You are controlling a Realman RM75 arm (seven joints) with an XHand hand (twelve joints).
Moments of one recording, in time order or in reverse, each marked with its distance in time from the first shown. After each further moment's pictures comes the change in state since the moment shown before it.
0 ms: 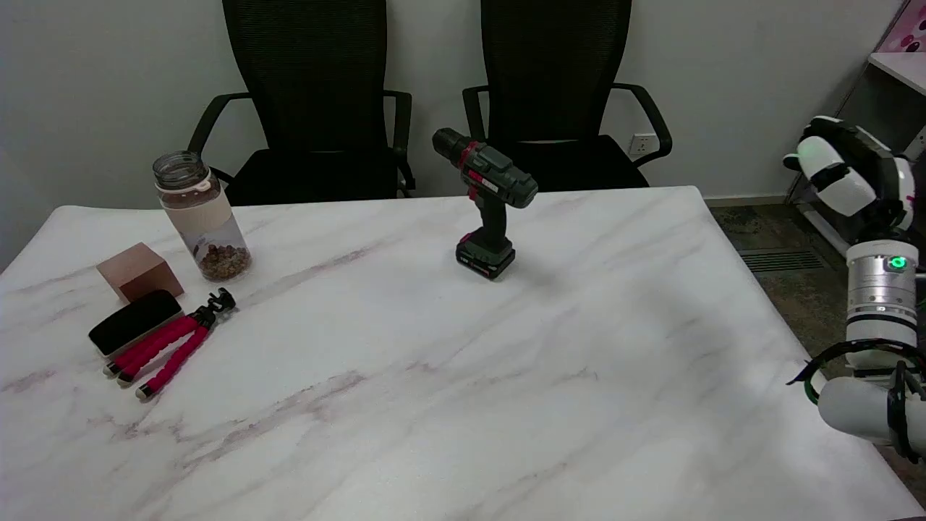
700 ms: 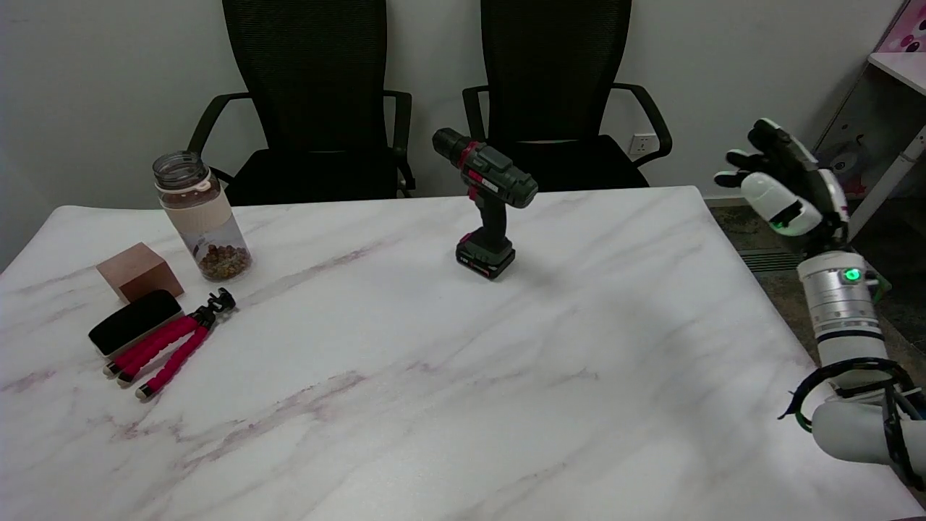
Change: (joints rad) arm -0.041 -0.001 -0.031 -0.064 -0.177 -0.017 0.096
